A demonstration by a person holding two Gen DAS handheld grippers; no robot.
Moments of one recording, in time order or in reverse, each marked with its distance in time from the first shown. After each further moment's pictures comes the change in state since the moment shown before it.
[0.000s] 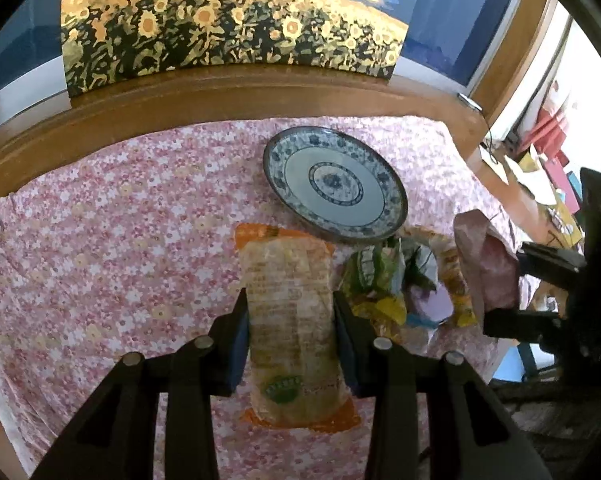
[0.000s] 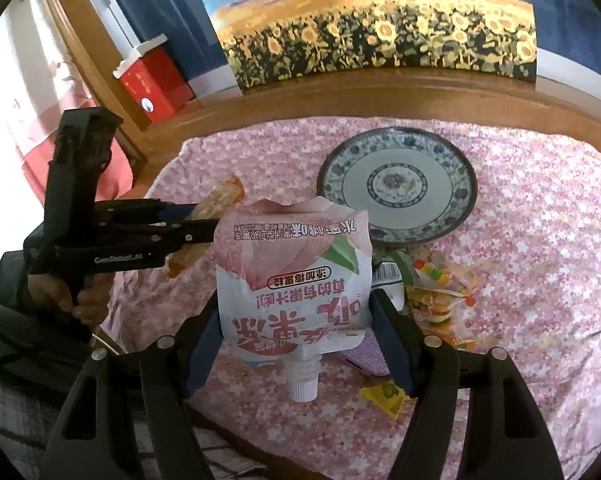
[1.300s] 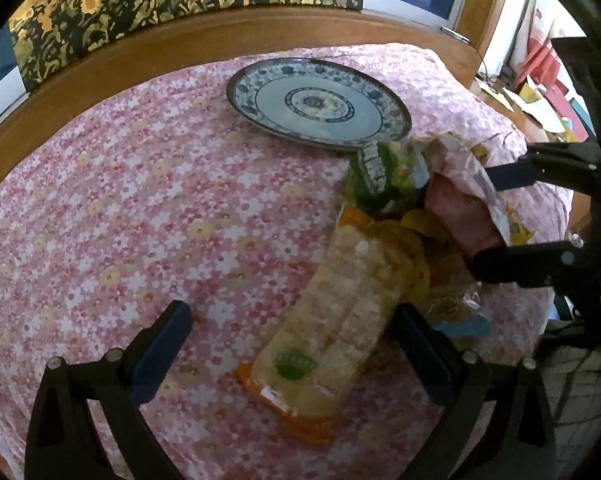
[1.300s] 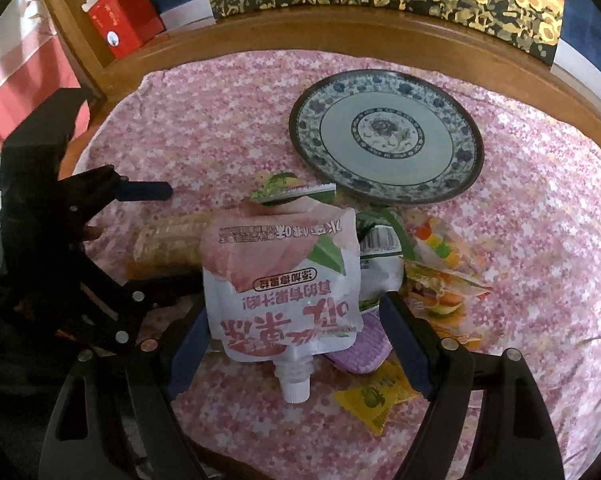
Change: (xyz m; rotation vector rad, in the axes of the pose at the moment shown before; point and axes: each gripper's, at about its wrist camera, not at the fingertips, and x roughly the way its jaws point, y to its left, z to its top) left arm 0.063 -0.022 -0.043 0.180 0.083 0.063; right arm 0.063 -0.004 -0.005 -0.083 0.198 -0.151
